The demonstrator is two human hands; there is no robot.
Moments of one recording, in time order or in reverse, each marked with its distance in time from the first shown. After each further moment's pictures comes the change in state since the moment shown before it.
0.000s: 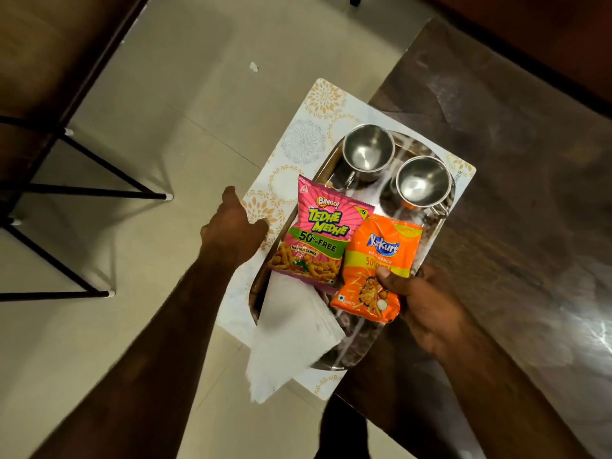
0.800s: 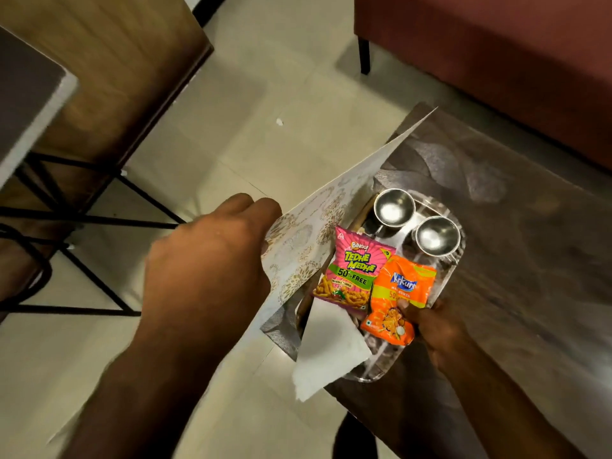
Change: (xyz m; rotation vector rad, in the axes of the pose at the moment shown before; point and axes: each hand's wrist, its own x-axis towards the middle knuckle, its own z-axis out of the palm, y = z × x) left_hand -0.183 0.080 -0.160 0.518 0.357 0.515; right_hand -0.021 -0.019 -0.015 -0.127 0.206 0.007
